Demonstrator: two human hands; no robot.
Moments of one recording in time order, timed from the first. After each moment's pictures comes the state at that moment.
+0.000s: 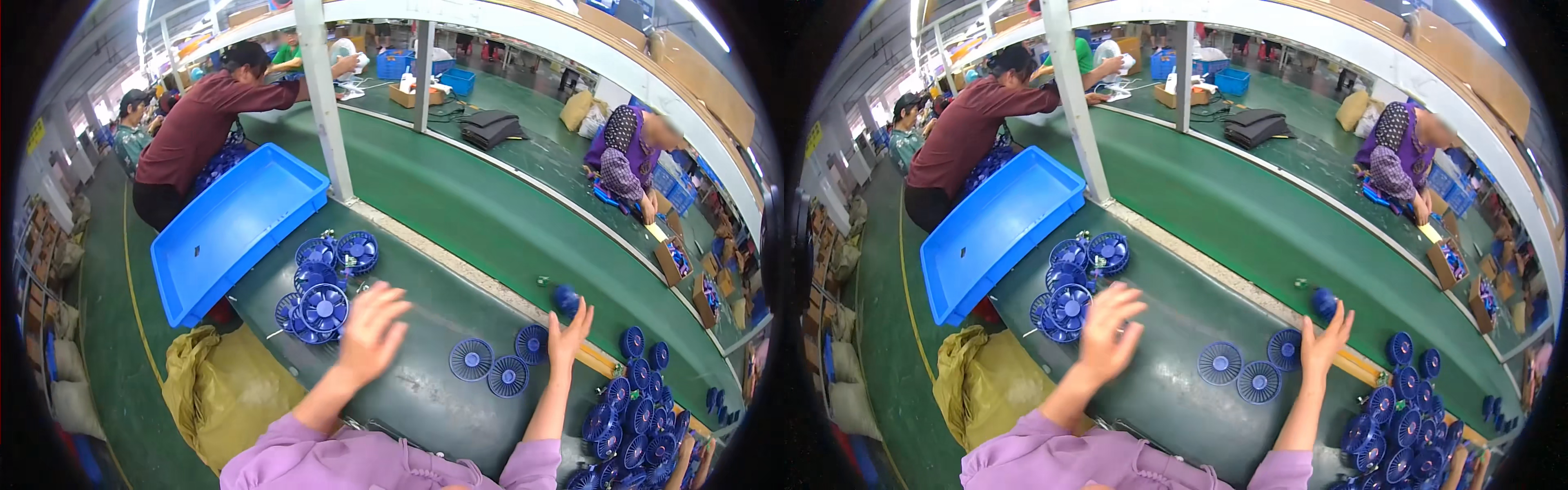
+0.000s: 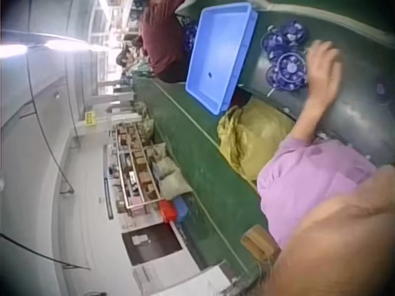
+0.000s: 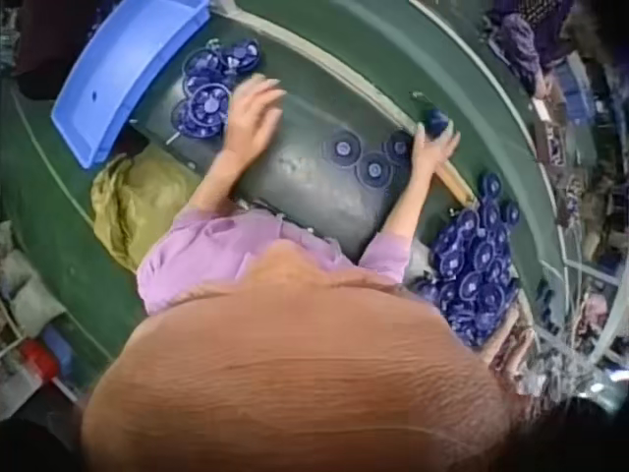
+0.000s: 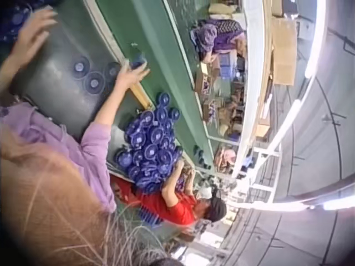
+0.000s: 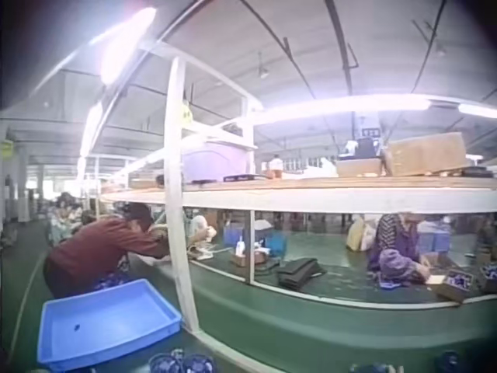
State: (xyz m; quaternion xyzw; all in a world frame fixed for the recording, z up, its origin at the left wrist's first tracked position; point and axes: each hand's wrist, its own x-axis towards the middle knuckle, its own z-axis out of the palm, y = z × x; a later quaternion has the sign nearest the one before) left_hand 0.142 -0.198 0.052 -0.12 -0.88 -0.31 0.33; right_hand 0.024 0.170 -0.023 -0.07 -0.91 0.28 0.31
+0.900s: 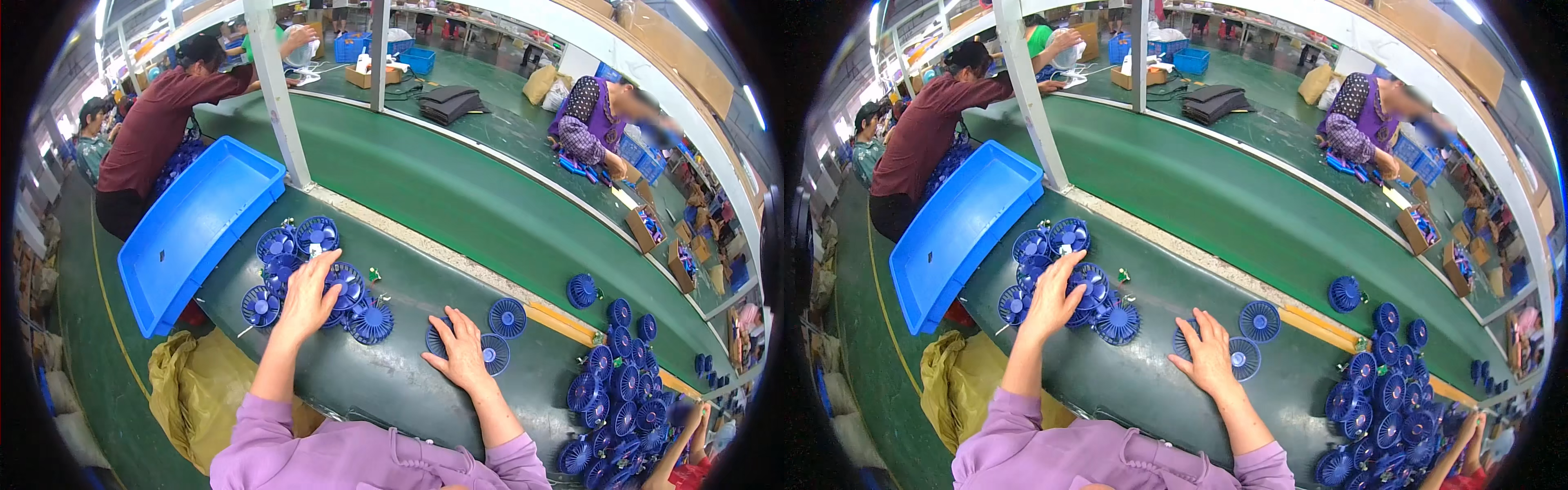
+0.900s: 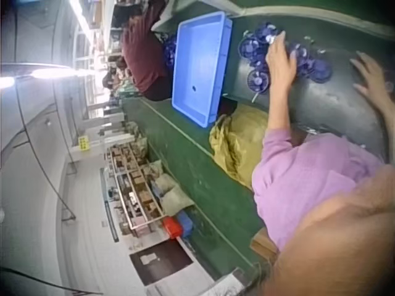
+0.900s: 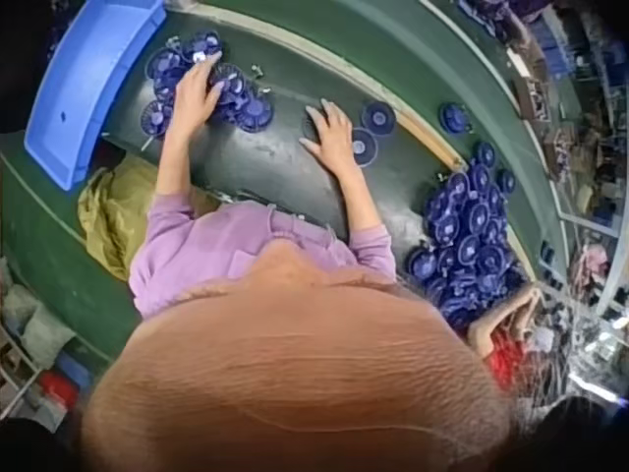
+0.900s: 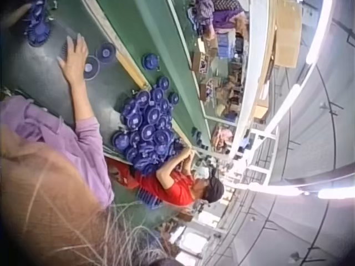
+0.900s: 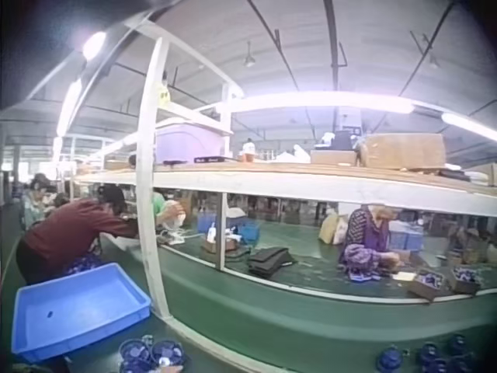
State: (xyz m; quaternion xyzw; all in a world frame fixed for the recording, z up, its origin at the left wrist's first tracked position) left_hand 0.103 -0.255 0.032 -0.08 -0.93 -0.29 0.19; right_hand 0.115 0.066 -0.023 0.27 -0.93 0.23 0.05
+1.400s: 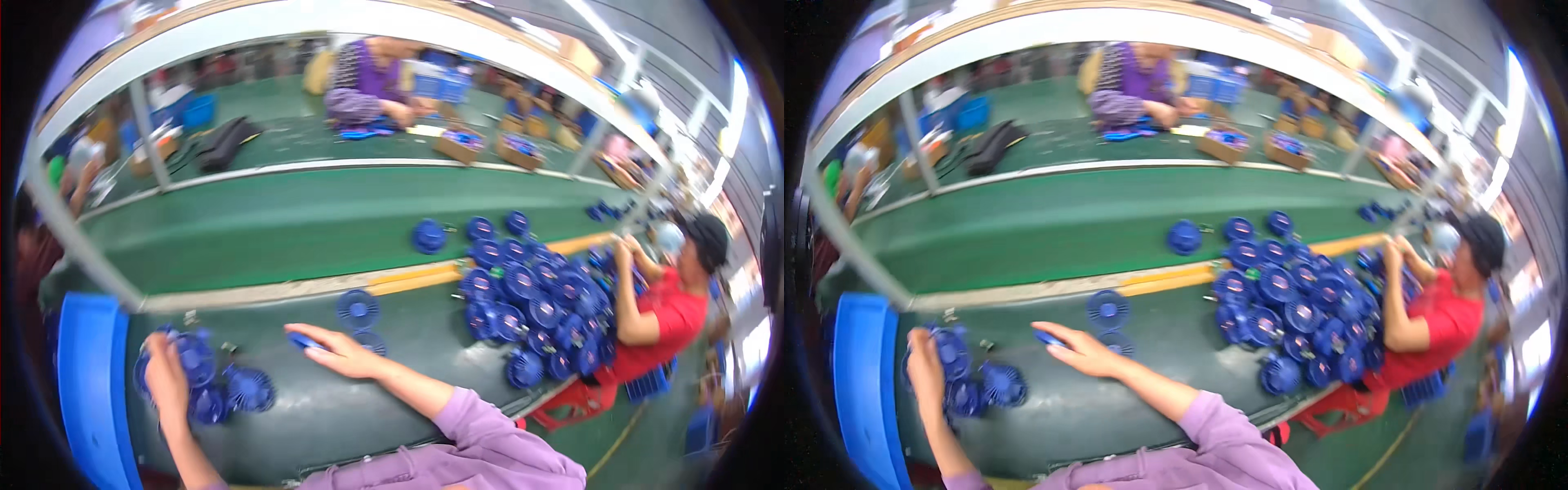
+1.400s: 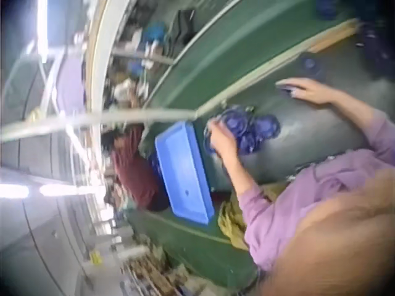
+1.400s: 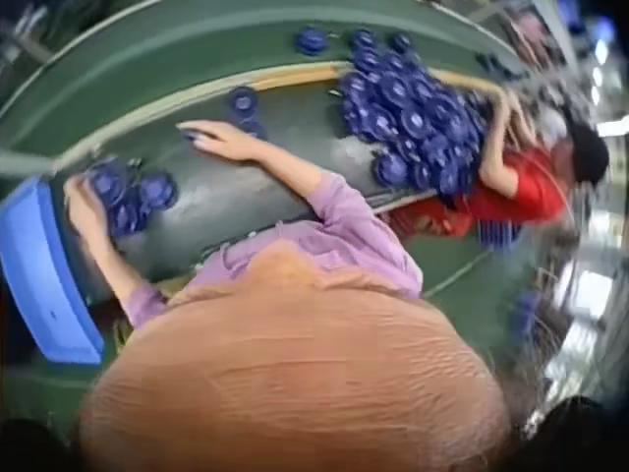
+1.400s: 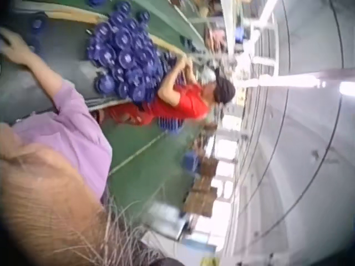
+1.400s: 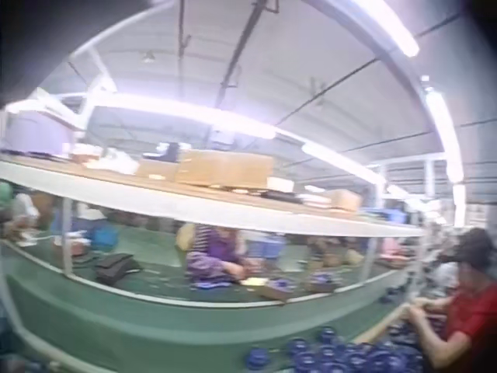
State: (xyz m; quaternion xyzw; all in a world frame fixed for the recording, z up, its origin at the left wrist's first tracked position) left_hand 0.054 -0.269 0.050 -0.05 -0.95 -0.22 0.23; right_hand 0.093 0.081 0.003 0.26 -0.75 0.61 -0.02
